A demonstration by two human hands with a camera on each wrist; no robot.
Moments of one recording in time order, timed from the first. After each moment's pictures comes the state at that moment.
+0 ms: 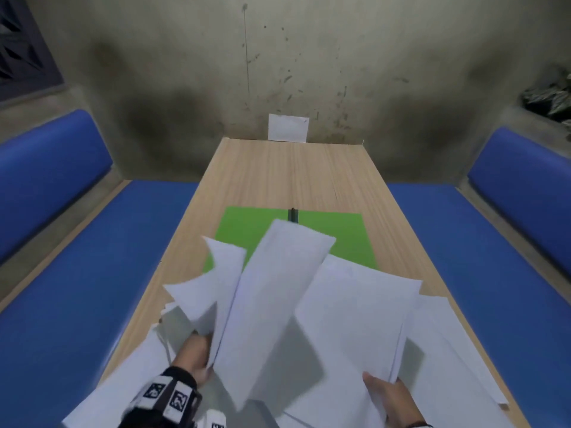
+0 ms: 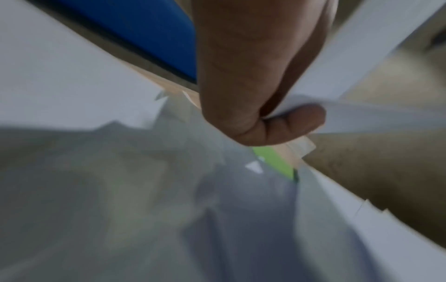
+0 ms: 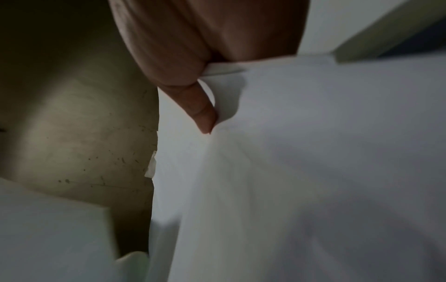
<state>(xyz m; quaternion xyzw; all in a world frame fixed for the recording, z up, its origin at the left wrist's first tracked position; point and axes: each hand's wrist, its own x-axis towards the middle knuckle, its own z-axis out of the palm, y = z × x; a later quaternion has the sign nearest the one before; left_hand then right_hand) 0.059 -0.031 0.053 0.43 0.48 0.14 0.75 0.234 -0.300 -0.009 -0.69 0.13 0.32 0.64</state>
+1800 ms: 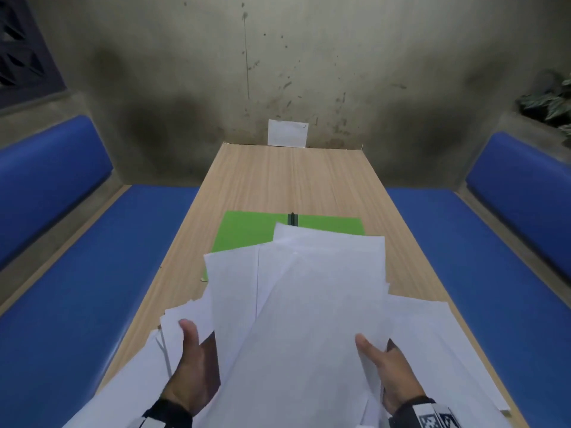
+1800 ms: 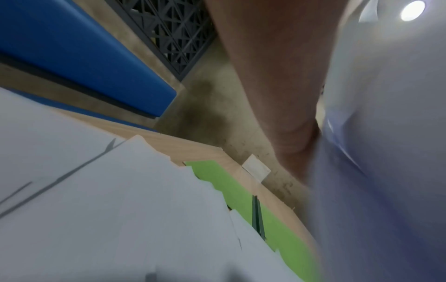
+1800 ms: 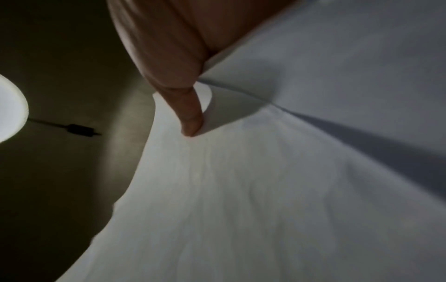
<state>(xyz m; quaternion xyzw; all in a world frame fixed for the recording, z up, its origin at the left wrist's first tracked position) 0.037 -0.067 0.117 0.44 0.23 0.10 0.86 0.229 -0.266 0.073 -0.60 0.02 0.31 0.74</state>
